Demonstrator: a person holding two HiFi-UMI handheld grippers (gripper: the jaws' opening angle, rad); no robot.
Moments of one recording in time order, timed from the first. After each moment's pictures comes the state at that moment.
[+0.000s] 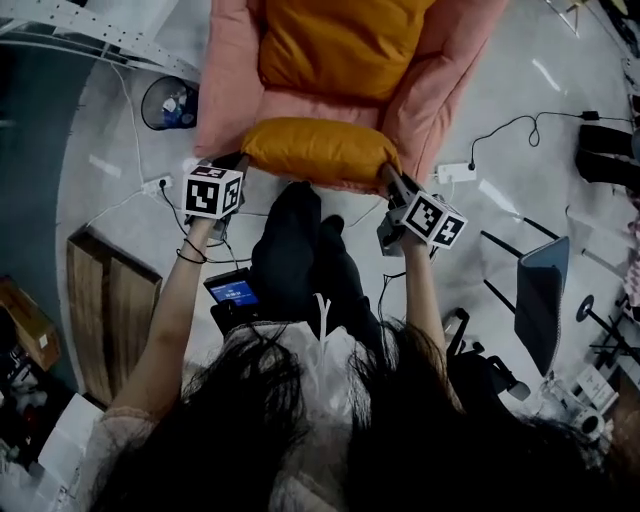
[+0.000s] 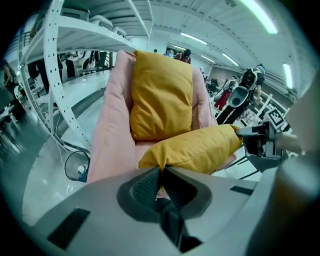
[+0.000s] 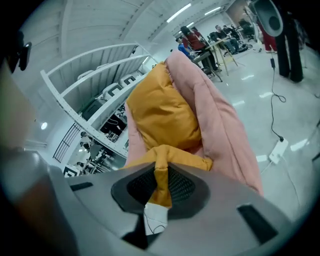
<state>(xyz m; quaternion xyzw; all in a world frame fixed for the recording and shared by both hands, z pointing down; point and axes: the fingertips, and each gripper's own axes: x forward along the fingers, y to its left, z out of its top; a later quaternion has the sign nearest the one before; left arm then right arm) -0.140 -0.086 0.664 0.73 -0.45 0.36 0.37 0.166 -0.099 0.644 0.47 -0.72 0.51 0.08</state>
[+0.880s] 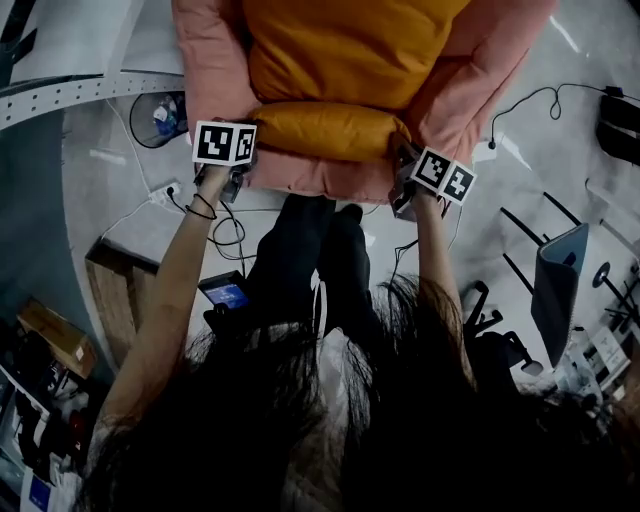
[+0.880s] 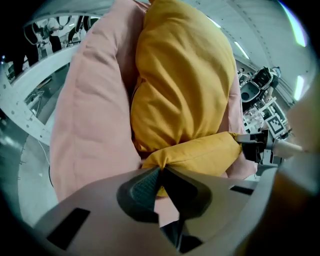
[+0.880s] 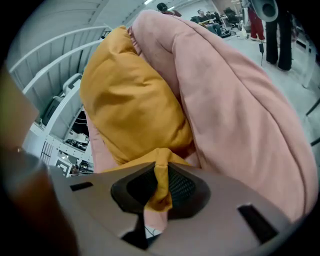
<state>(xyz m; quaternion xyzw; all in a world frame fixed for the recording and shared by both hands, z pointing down) -0.151 -0.240 0.776 0.69 -0.38 0.42 0.46 0.155 -0.218 0.767 0.50 -0.61 0.59 0.14</state>
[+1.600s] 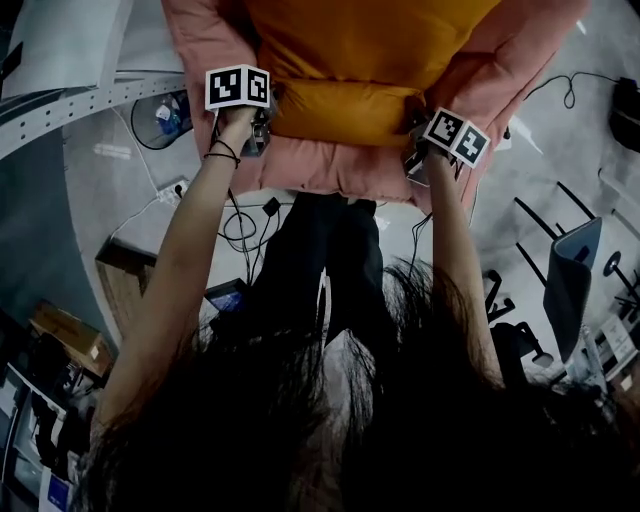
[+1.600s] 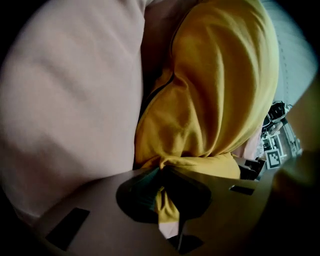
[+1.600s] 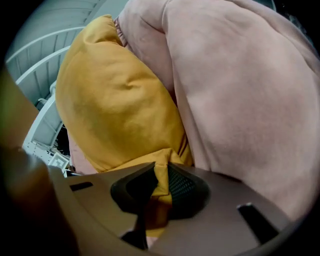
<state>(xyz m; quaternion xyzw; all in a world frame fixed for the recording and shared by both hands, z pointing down) -0.130 -0.319 0.834 0.63 -0.38 0.36 0.57 0.163 -0.293 0.819 0.54 -0.59 0.58 0.14</state>
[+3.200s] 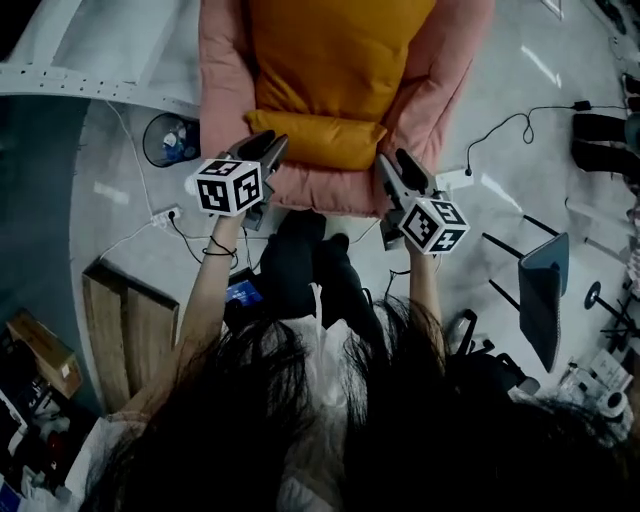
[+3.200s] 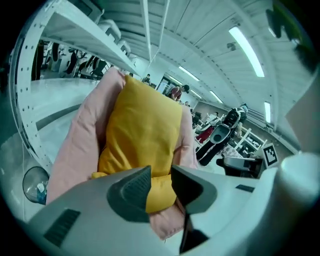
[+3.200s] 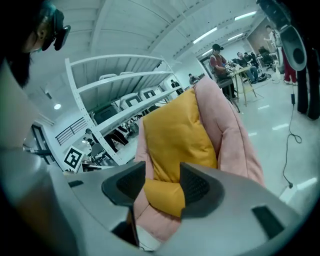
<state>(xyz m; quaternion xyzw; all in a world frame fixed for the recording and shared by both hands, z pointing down) -0.051 -0.226 0.579 0.81 -0.42 0.16 0.38 0.164 -0.199 0.549 0.50 -0.79 0.37 0.04</state>
